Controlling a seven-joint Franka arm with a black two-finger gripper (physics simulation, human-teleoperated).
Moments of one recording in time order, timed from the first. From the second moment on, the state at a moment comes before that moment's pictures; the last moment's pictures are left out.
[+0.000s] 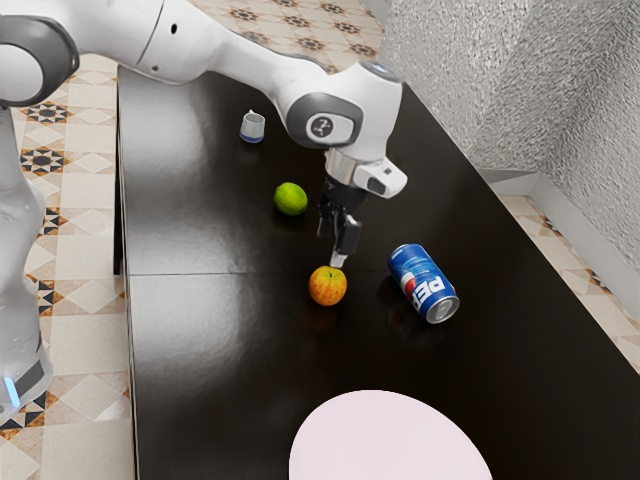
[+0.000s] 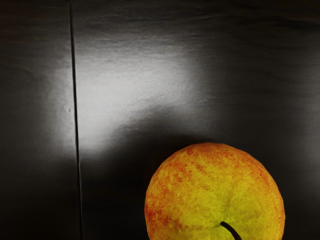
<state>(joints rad) -0.21 -0.06 0.16 -2.00 -0.07 1.92 0.02</state>
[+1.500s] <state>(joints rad) -0.21 0.00 0.18 -2.04 -0.09 2.04 0.02</state>
